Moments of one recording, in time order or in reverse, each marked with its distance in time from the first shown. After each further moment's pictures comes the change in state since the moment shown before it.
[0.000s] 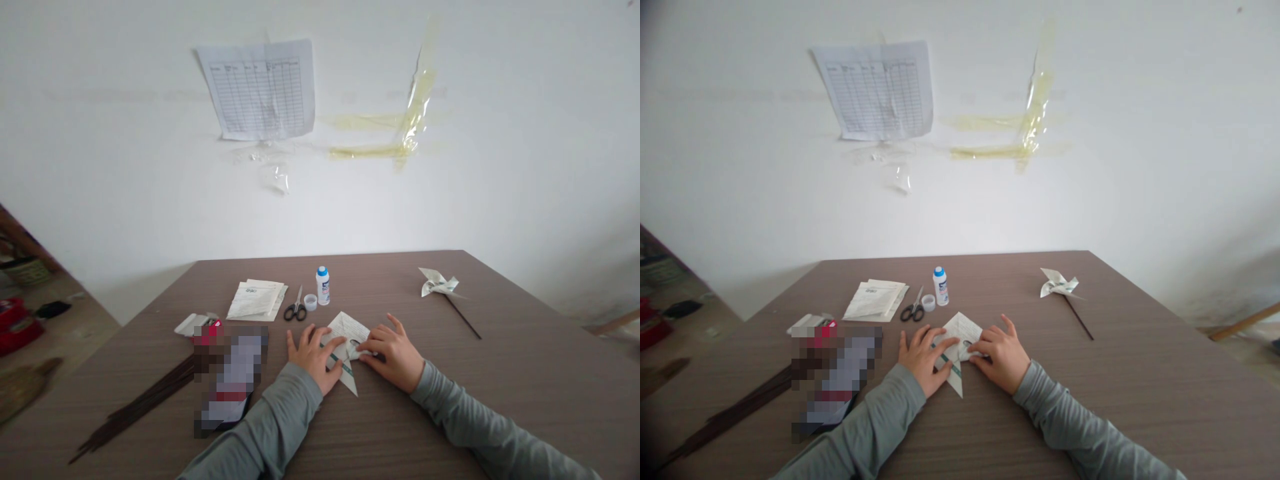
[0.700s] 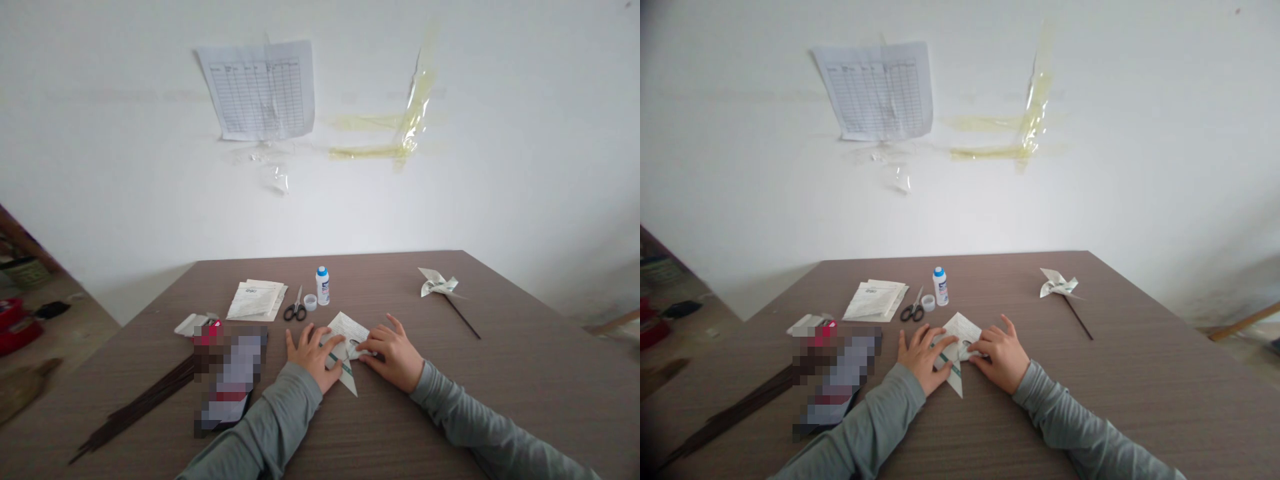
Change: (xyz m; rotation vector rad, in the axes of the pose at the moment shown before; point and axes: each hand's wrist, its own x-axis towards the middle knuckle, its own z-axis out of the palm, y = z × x) left_hand 0.002 0.001 -0.005 -0.011 -0.019 -0.017; right_hand -0.001 -0.001 -0.001 -0.014 -0.002 -0.012
